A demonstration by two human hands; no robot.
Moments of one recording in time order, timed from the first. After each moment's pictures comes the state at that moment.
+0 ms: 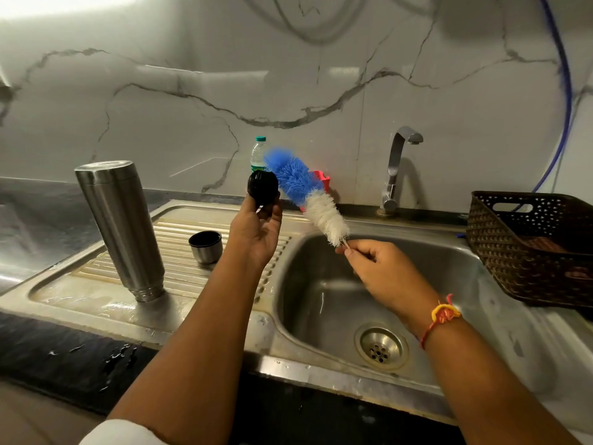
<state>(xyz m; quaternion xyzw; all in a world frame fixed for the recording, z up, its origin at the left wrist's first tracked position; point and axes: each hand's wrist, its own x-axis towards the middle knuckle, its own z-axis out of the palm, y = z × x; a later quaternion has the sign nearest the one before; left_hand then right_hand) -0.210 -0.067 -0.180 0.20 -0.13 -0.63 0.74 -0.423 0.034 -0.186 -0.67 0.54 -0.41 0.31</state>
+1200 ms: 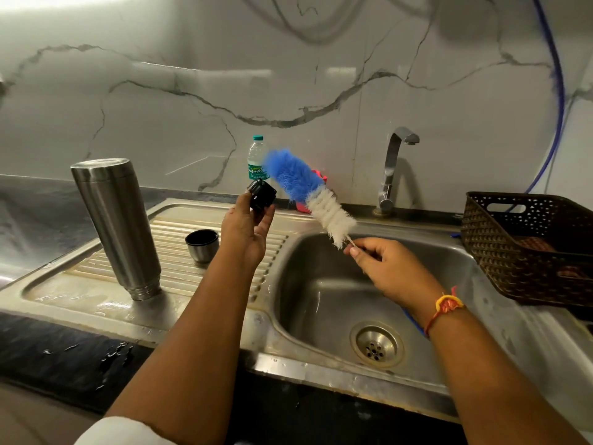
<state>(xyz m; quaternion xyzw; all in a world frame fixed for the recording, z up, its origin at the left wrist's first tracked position) -0.205 -0.058 -0.179 0.28 -0.14 -0.57 0.76 -0.437 0.026 -0.186 -0.68 0.54 -0.39 0.30</state>
